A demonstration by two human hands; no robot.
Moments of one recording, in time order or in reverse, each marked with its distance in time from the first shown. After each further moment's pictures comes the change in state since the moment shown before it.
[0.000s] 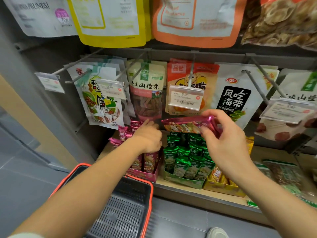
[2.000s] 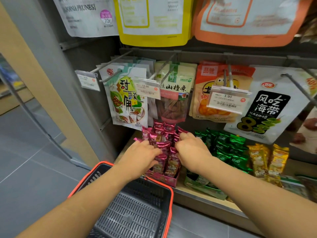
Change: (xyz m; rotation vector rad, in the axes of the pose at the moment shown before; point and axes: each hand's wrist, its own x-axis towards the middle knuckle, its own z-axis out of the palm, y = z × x) left_hand -0.100 -0.042 0.046 -0.049 0.241 -0.037; right_hand 0.025 0.011 0.137 -0.948 -0.684 -0.310
